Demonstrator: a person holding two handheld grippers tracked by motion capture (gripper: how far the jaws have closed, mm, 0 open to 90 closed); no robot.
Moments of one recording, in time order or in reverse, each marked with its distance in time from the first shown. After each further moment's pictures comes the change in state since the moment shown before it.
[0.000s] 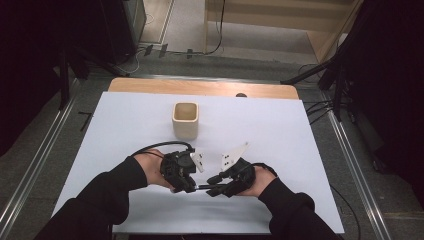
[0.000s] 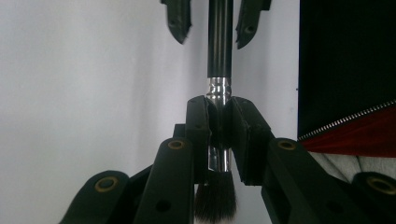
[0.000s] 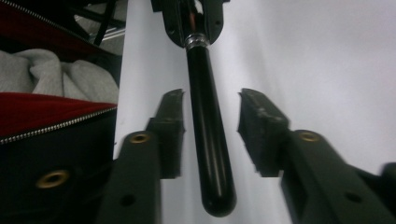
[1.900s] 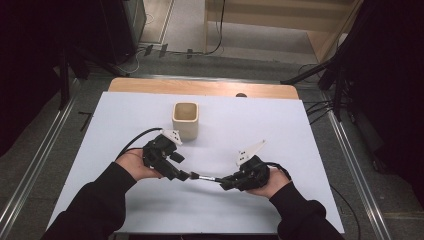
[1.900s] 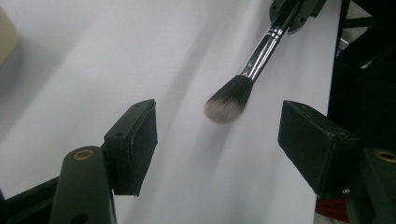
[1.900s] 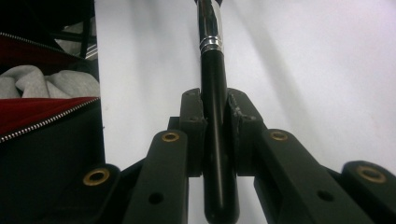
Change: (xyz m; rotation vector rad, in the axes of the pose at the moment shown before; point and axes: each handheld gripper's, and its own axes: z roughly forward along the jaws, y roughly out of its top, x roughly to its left) left arm 0.035 -0.054 -0.014 -0.321 0.039 -0.343; right arm -0.005 -0.028 -0.026 -0.010 -0.074 0.187
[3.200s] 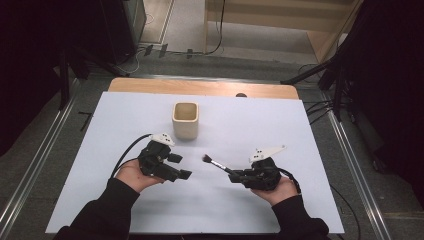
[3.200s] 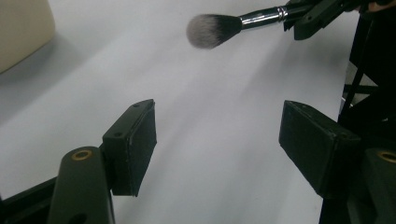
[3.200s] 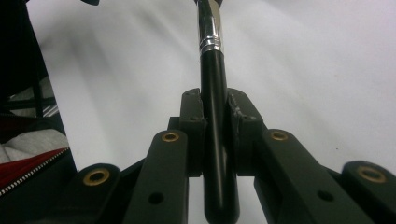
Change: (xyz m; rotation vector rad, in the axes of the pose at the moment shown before) left arm -0.013 -0.020 0.002 -0.199 0.073 -0.151; right arm 0.015 -0.018 -0.019 -0.159 -0.220 0.214
